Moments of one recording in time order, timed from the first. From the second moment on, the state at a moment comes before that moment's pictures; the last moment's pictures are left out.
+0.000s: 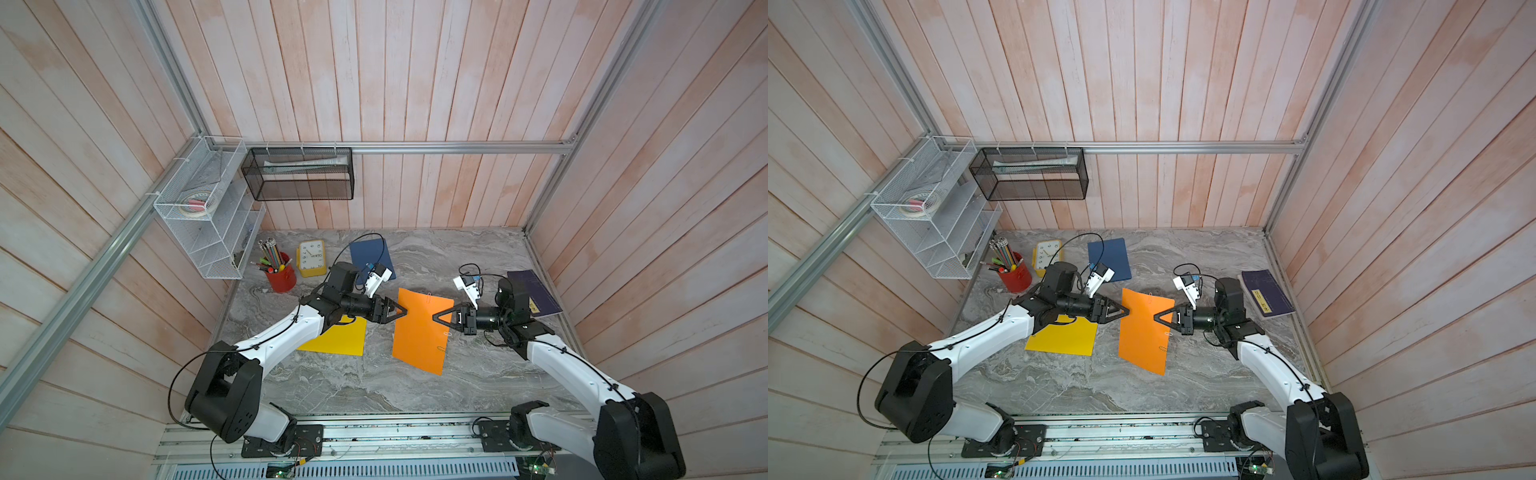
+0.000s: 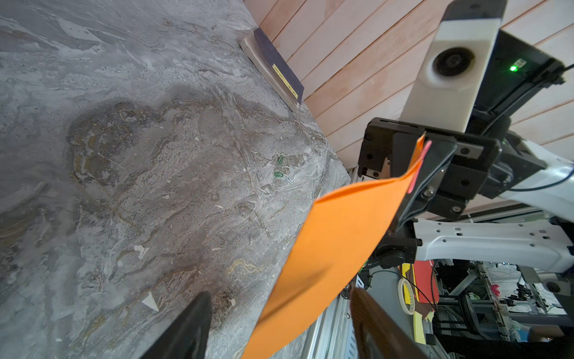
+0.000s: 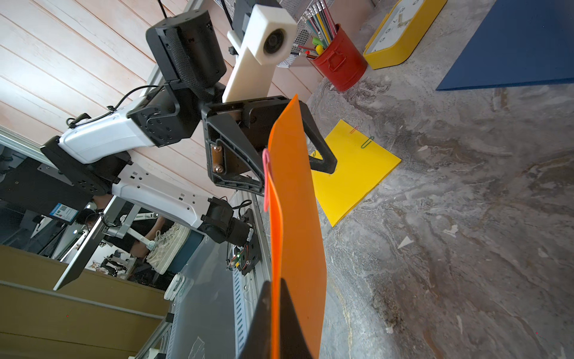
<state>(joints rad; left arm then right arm) -0.52 1.47 0.96 -0.13 0.82 -0.33 0.26 1.14 0.60 0.09 -1.20 0.45</state>
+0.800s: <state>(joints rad) -0.52 1.47 0.96 -0.01 0.94 -0.36 0.25 1.23 0.65 0.02 -1.19 0.40</state>
